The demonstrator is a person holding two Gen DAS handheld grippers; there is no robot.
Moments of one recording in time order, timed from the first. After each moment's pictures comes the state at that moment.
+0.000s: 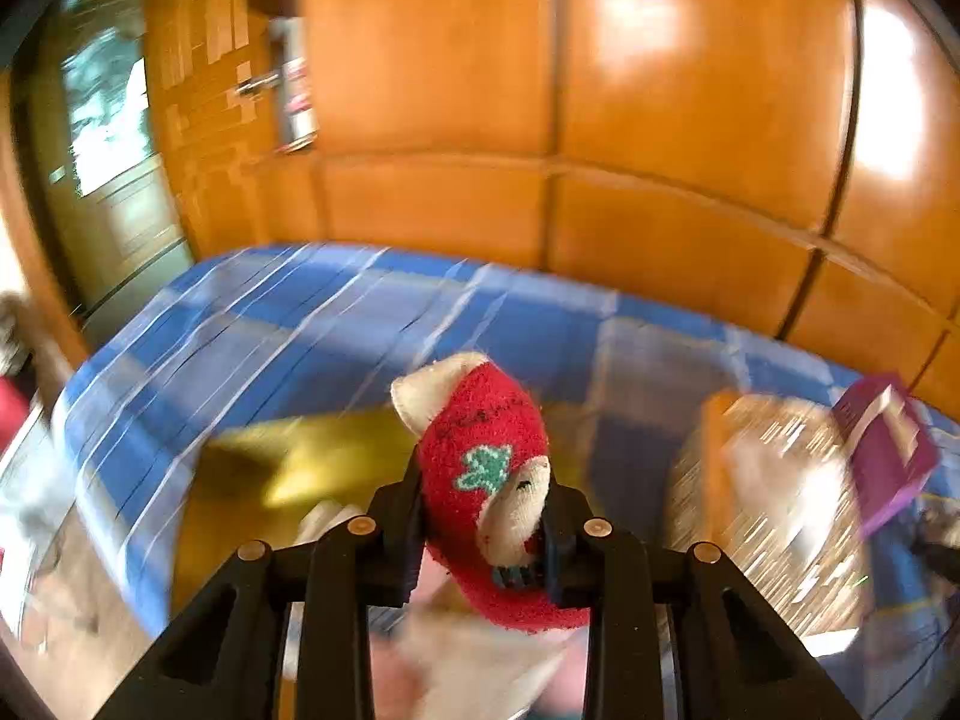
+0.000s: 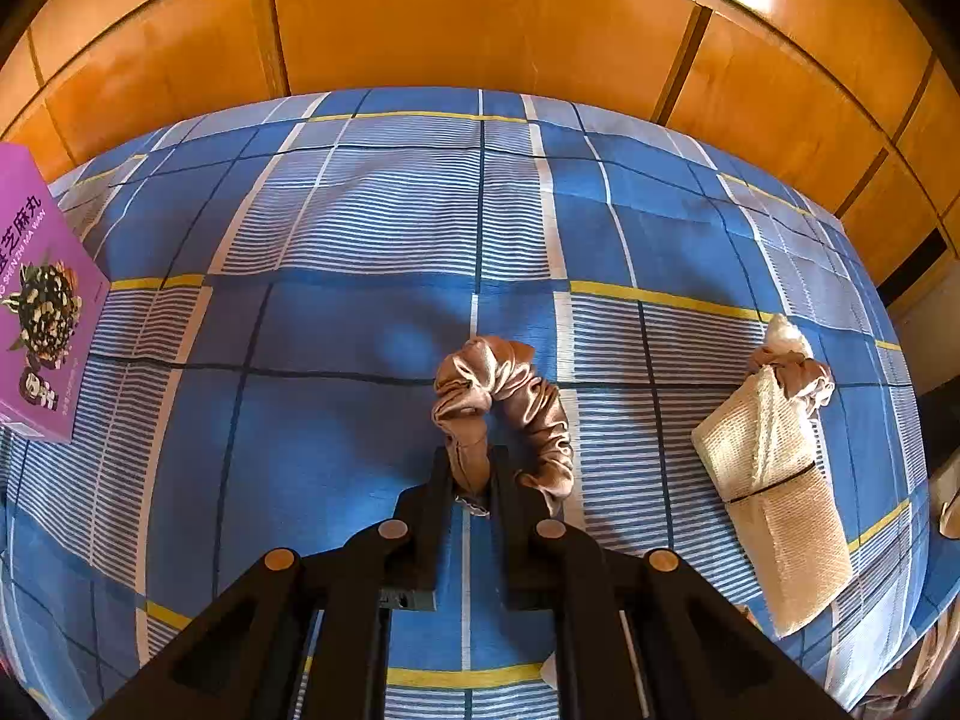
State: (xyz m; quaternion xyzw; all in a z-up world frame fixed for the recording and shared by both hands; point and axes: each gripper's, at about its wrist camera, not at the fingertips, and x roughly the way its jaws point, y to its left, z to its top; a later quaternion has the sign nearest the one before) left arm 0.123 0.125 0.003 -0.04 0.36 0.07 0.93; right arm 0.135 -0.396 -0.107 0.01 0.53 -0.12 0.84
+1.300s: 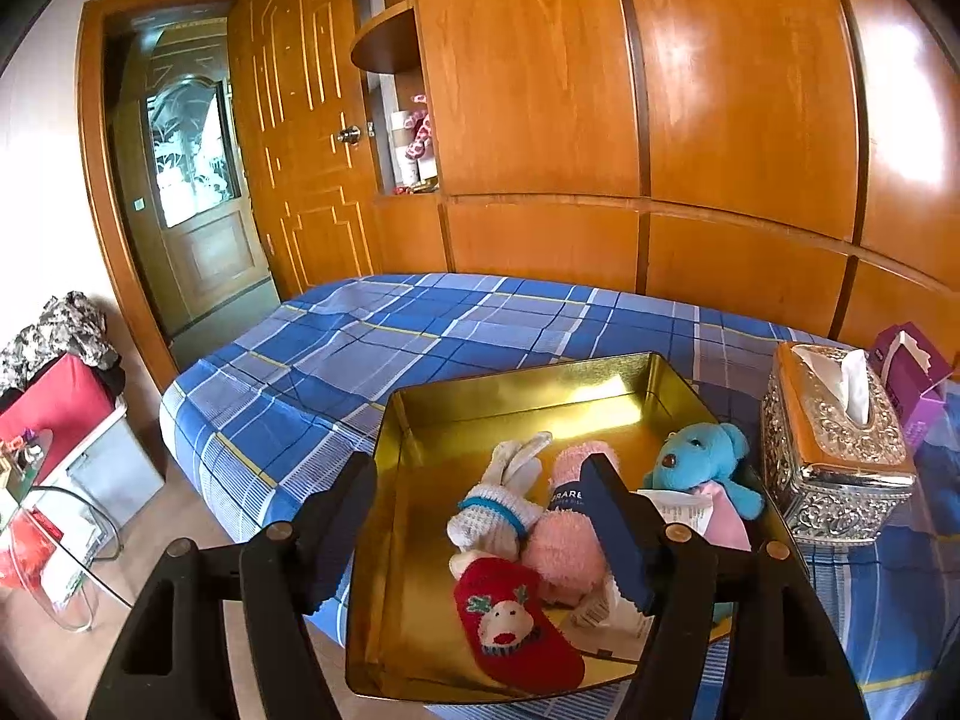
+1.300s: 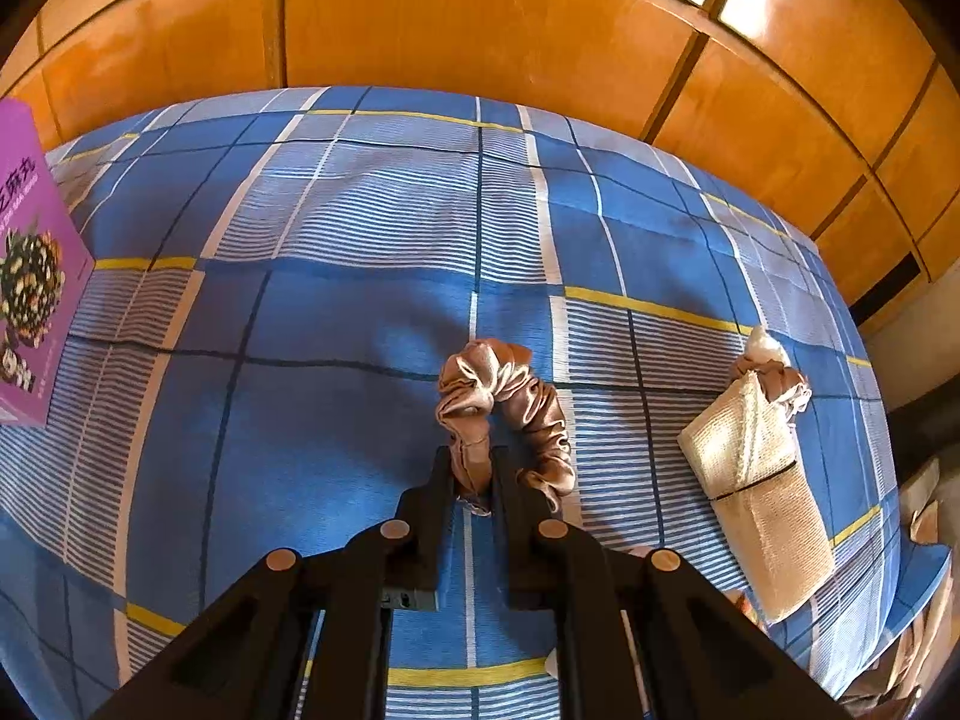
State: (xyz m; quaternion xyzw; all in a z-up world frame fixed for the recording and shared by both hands) left arm -0.004 0.173 0.010 0.00 0.29 0.14 0.95; right arm 0.134 -0.381 -0.111 -0.03 0.52 -0.15 0.84
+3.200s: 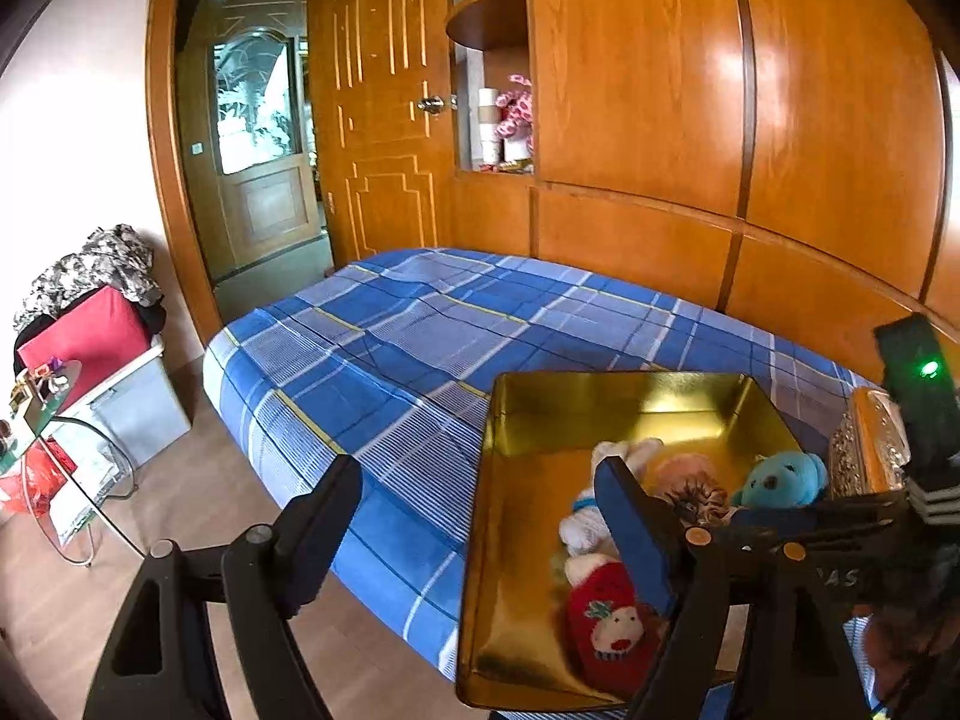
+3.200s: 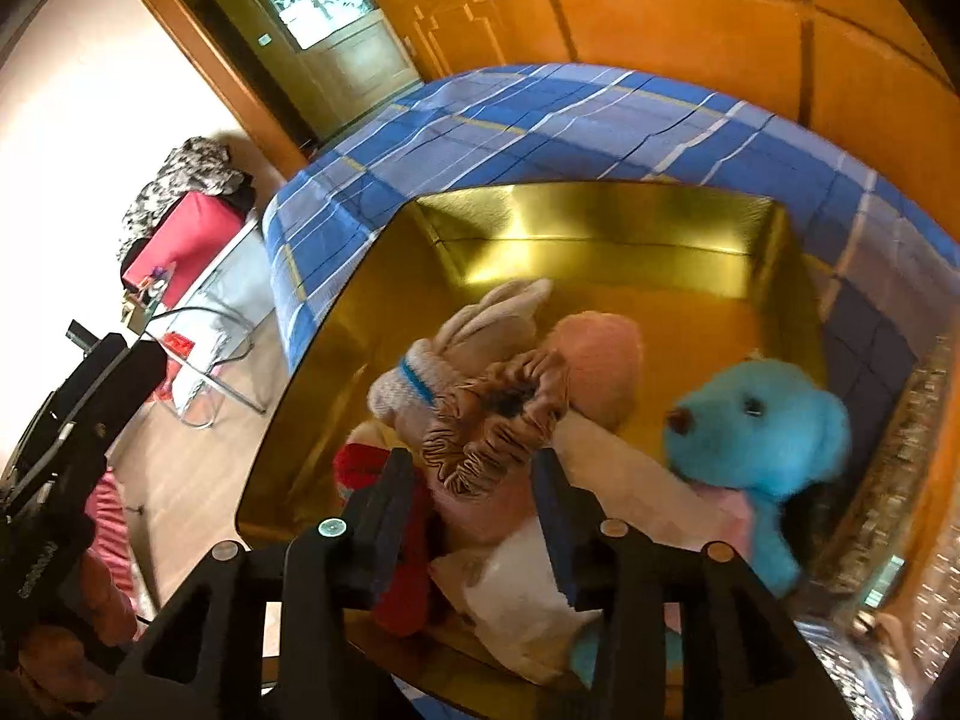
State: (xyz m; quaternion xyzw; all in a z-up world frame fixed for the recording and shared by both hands) left arm -0.012 0.244 0.001 -0.06 0.30 0.20 0.93; right arm 0.126 0.107 -0.065 -0.04 0.51 0.38 0.77
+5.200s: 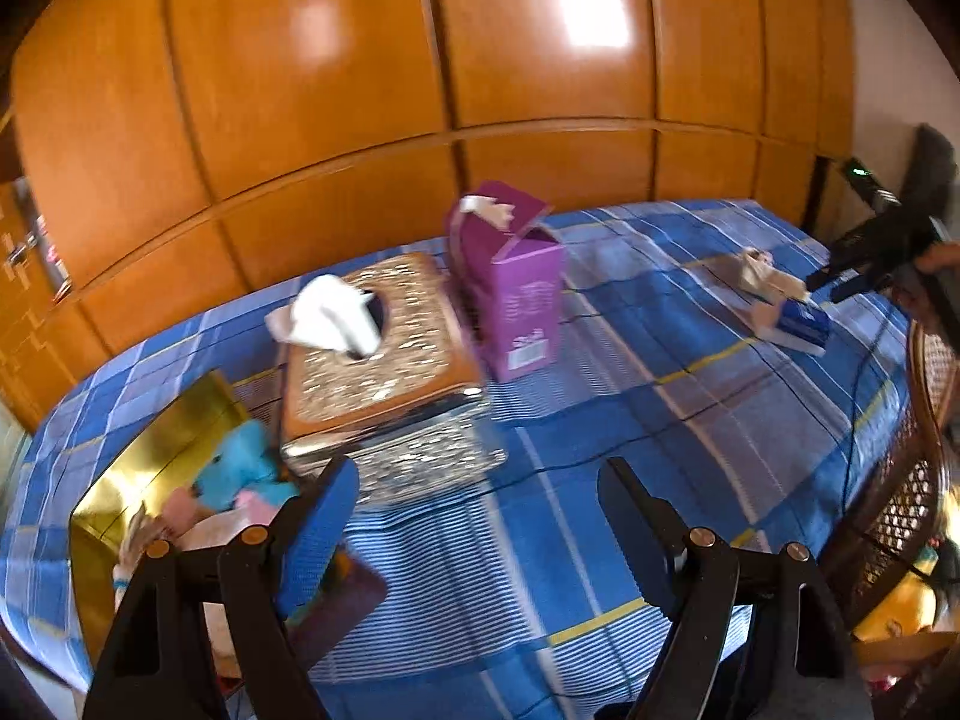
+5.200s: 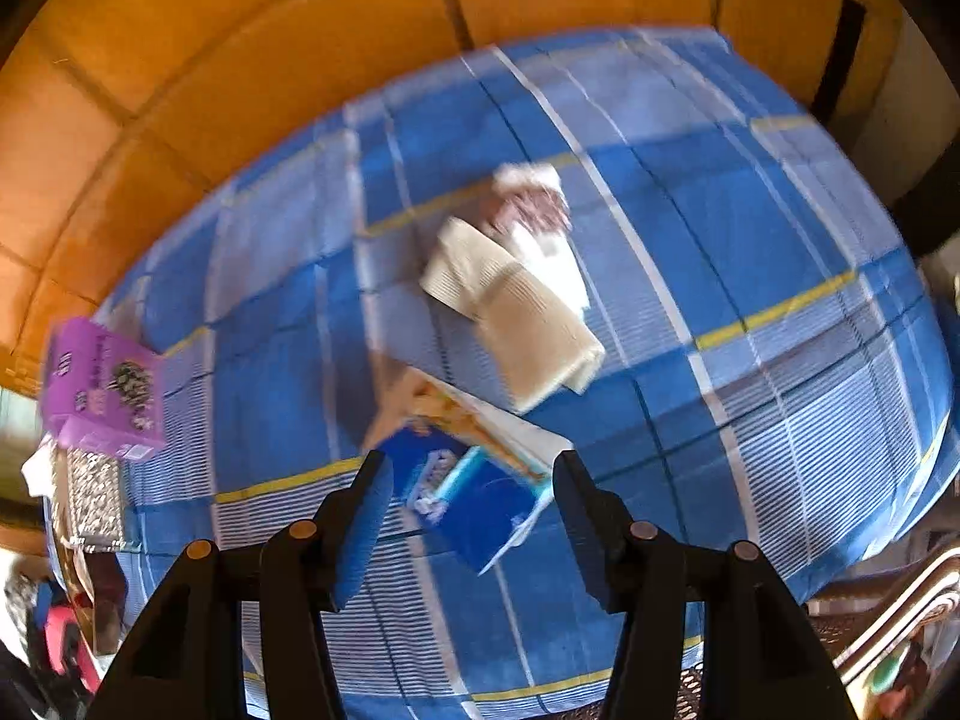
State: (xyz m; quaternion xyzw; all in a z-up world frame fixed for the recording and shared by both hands) left arm -0.005 -0.047 0.004 0.14 0.34 -0.23 0.90; right arm 0.011 -0.504 -0.049 0.25 0.56 -0.14 0.78
